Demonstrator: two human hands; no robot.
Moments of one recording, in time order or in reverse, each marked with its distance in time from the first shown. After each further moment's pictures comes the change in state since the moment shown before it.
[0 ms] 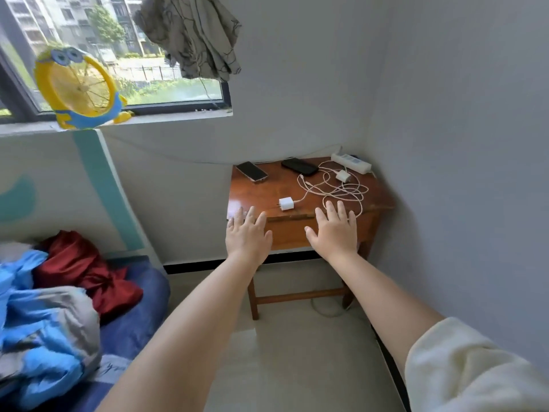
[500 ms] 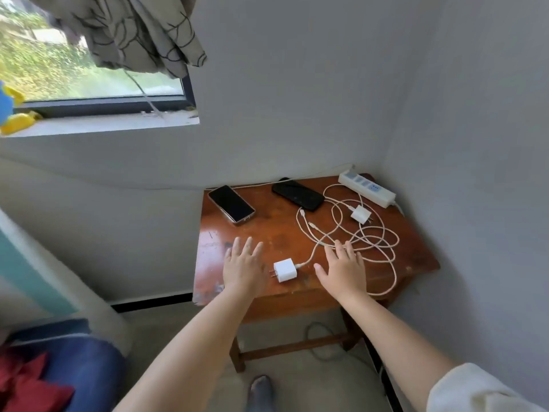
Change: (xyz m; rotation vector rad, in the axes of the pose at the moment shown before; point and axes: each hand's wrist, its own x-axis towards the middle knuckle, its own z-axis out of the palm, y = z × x) left_hand 0.282 -0.025 0.111 -0.048 -0.197 0.050; right_hand 0.236 0.052 0.146 -0.013 -0.209 0.130
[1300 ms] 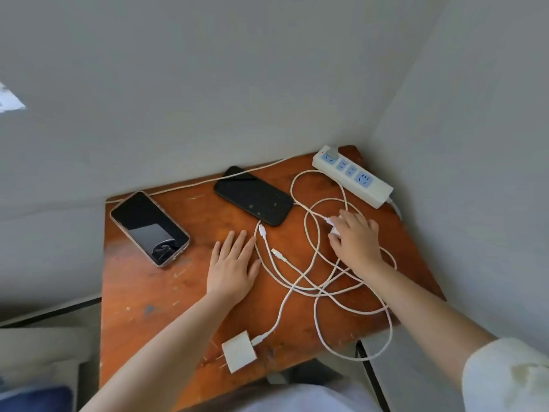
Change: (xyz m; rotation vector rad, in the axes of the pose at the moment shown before) left_hand 0.196 0.043 0.080 -0.089 -0.192 0.193; right_hand 0.196 0.115 0.018 -0.089 -0.092 0.039
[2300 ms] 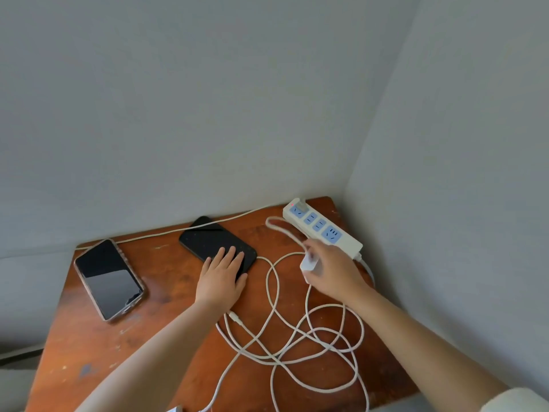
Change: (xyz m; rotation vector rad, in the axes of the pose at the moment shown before) left_hand 0.082 0.067 -0.024 0.050 0.000 -0.111; right_hand 0.048 0.058 -0.036 0.528 -0.026 -0.246
